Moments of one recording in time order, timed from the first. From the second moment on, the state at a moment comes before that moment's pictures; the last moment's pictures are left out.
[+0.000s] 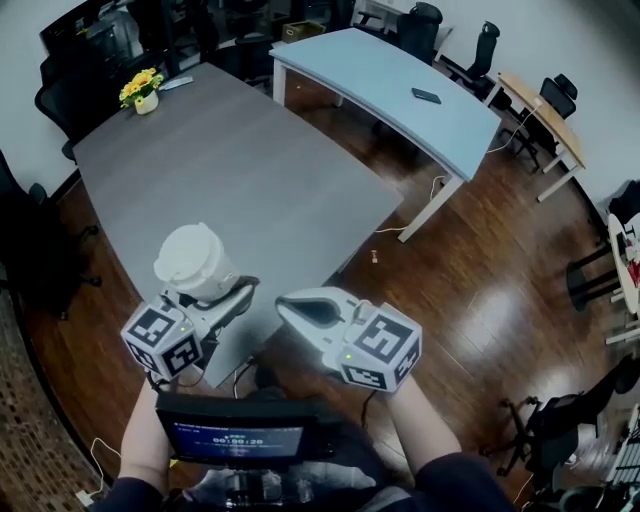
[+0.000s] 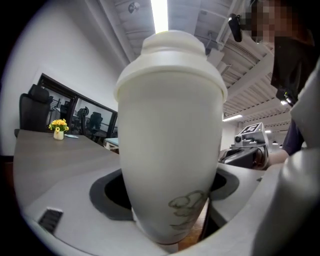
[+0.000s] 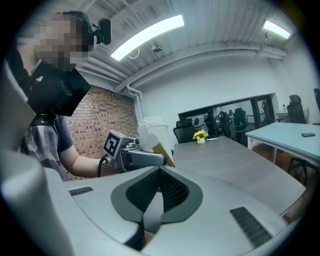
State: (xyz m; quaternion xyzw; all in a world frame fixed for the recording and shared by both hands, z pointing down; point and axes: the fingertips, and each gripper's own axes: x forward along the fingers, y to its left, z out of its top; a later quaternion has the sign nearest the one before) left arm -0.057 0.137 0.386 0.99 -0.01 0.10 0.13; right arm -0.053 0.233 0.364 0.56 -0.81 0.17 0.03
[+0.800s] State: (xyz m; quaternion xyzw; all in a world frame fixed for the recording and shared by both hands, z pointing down) left arm -0.059 0.101 0.469 0.98 -0.09 0.16 0.08; right arm -0.014 0.205 0.411 0.56 -0.78 0.26 -0.01
